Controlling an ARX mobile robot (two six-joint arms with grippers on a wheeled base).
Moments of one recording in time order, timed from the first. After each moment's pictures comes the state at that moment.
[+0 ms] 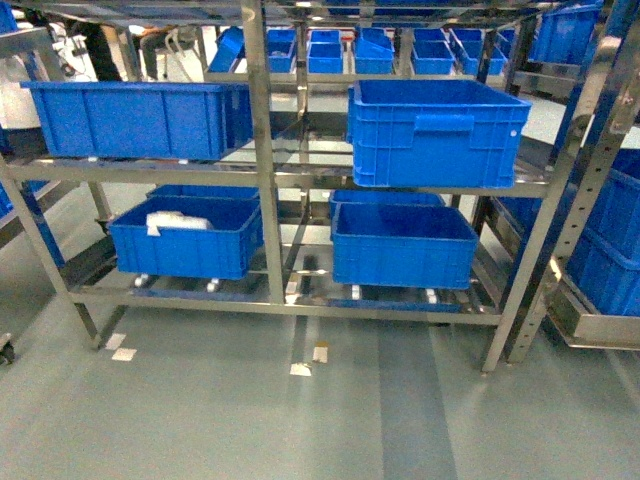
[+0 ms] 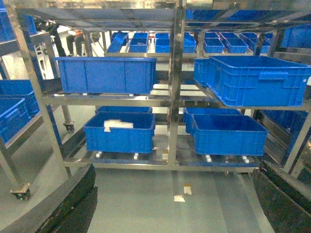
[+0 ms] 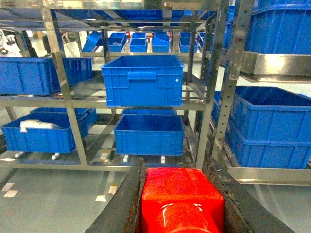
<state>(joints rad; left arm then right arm) 0.00 0.01 0.02 0.00 0.00 0.00 0.00 0.00 0.01 0.00 0.00 0.01</state>
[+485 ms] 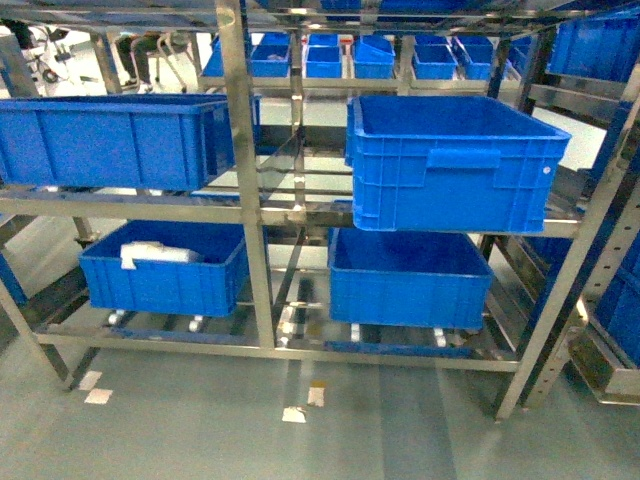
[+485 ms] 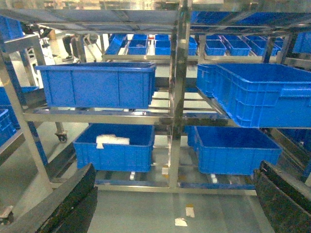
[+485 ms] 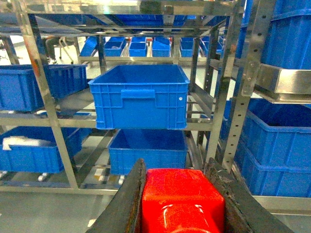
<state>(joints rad) 0.00 0.01 0.02 0.00 0.00 0.00 0.00 0.00 0.01 0.00 0.00 0.01</state>
